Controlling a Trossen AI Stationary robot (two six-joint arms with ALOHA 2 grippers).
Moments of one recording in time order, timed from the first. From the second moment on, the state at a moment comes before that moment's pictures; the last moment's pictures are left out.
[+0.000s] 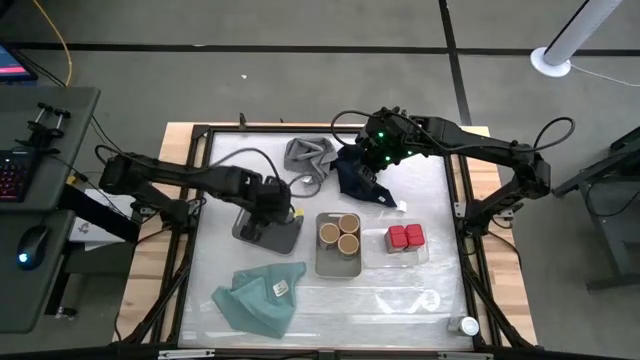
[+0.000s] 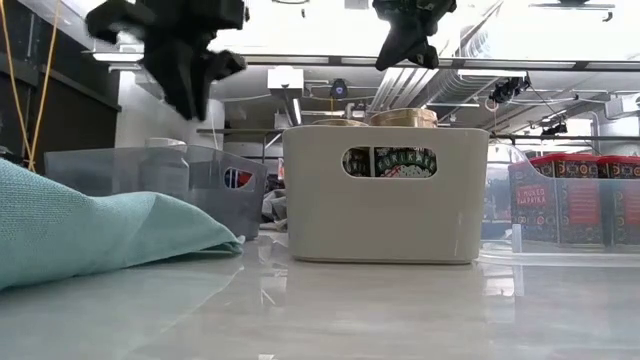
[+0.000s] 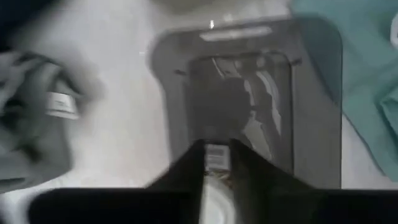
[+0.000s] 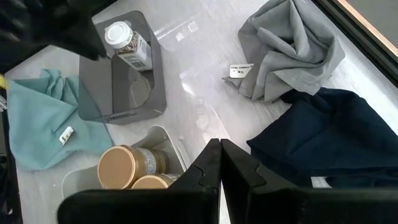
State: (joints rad) left arm -0.06 1.47 1.20 -1.03 -0.08 0.37; right arm -0.28 1.49 1.51 -0.90 -0.10 0.29
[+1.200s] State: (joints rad) left arm 0.01 1.51 1.20 -1.06 -0.23 0.37; right arm -0.26 1.44 1.51 -0.94 -0.21 0.27
